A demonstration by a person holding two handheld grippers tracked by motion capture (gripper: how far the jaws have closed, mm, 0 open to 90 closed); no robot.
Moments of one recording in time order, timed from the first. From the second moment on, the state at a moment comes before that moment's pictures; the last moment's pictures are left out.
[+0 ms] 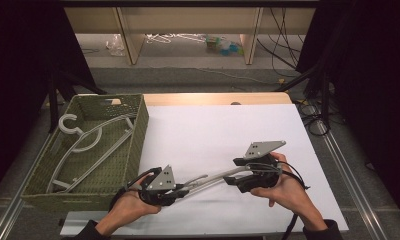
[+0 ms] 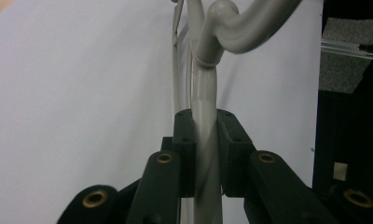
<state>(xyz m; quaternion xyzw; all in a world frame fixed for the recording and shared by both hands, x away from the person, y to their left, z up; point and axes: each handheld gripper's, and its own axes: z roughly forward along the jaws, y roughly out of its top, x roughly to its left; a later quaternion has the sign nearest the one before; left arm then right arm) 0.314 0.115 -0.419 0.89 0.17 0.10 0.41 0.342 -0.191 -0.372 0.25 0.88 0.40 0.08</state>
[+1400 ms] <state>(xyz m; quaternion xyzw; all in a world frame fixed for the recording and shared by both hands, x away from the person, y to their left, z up) 0.329 0.196 -0.288 0.81 0.27 0.15 0.50 0.319 -0.214 -0.411 0.29 0.84 0.44 0.10</state>
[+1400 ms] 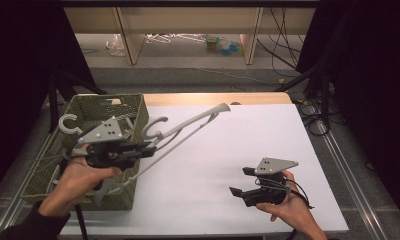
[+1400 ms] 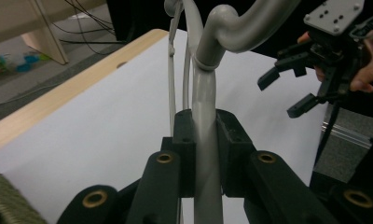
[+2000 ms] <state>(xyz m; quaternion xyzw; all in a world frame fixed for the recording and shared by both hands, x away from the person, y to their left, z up) 0.377 0.301 -0.289 0.77 0.36 0.24 0.46 0.322 -0.217 -0.414 0.30 0.84 0.44 0.10</state>
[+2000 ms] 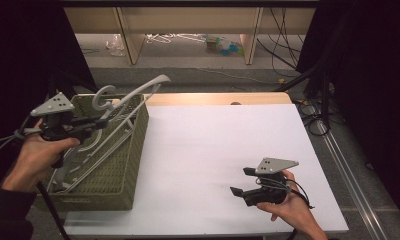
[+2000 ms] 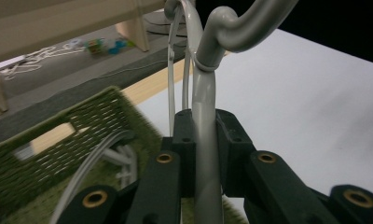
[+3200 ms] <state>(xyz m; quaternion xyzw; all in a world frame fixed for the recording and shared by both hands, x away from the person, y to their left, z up) 0.383 0.369 -0.343 0.80 0.39 0.25 0.39 0.325 -0.218 -0.418 0.30 0.84 0.43 0.10</state>
